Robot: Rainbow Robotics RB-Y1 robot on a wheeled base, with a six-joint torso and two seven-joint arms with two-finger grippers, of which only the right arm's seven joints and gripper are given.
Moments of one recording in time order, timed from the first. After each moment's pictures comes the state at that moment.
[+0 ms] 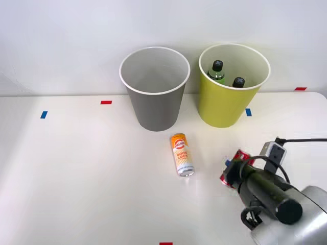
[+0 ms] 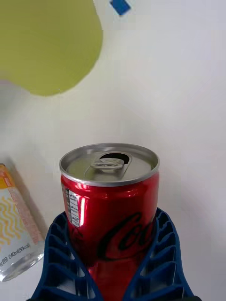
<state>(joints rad) 0.10 -0.52 0.52 -2.38 0.17 1.29 0.28</state>
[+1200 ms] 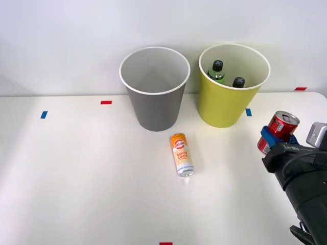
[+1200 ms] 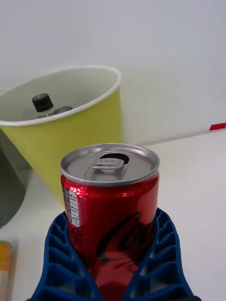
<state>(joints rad) 0.40 -0.66 0.32 -2.47 0.58 0.69 0.36</state>
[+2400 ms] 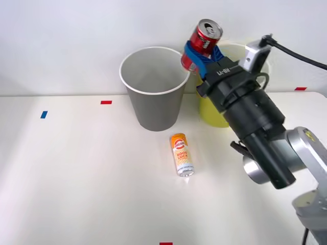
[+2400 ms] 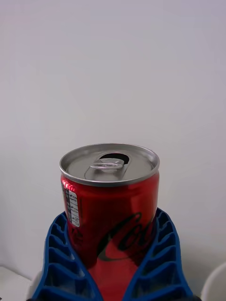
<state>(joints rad) -0.23 -0.39 0.31 -1.96 0.66 -0.07 0.35</state>
